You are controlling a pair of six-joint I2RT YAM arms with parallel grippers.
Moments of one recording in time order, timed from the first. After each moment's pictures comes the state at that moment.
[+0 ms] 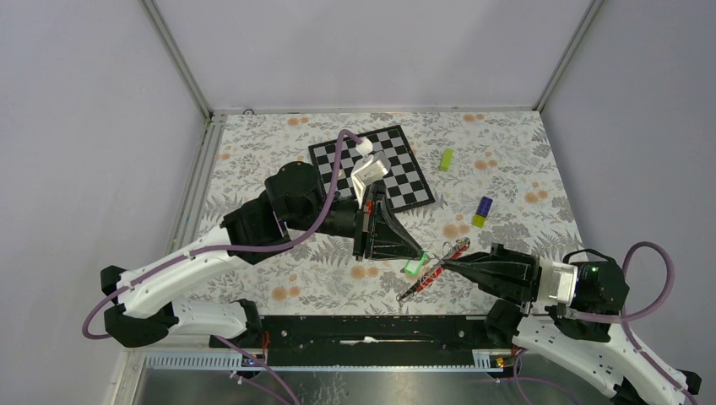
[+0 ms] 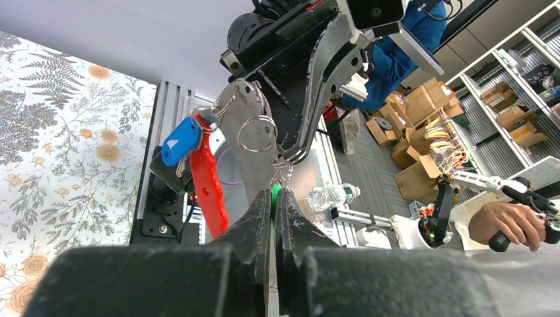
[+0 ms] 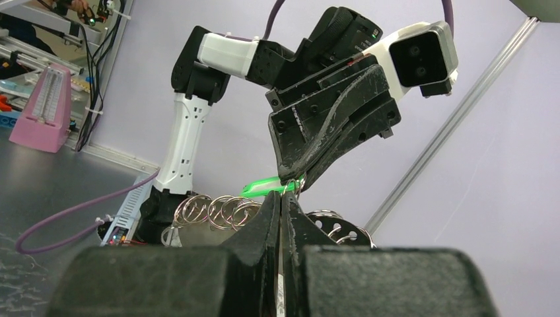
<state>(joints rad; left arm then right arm) -1.14 1.17 1.40 -0.21 0.60 -0.60 0.94 0.29 0.73 0.11 -0.60 -0.21</state>
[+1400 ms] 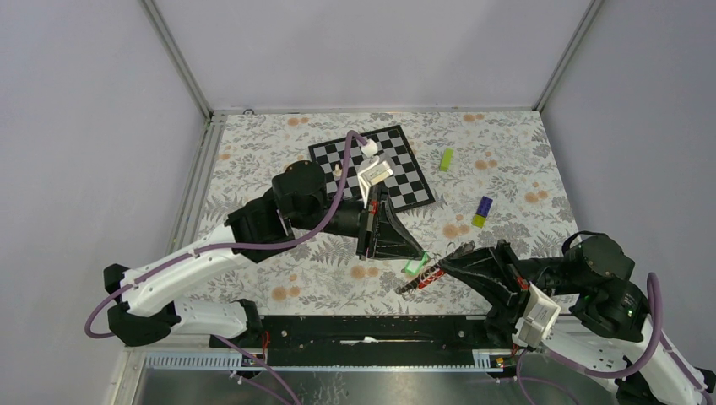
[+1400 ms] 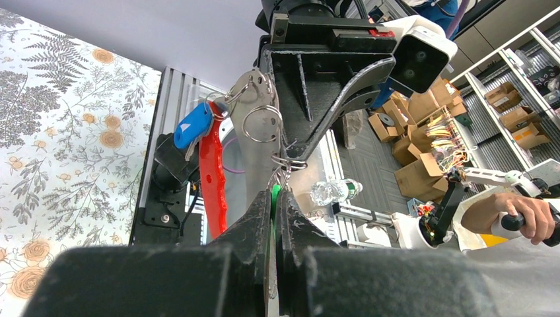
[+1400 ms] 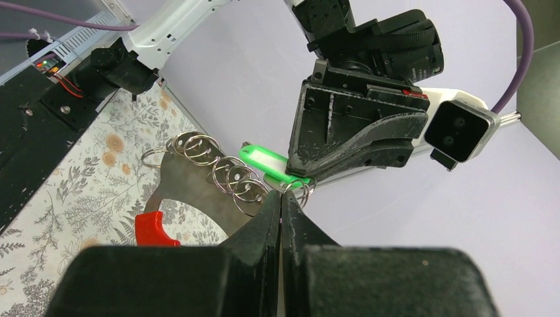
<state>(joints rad) -1.14 1.19 1.40 -0.24 0.60 -0.60 0.94 0.44 1.03 -0.51 -0.72 -1.05</state>
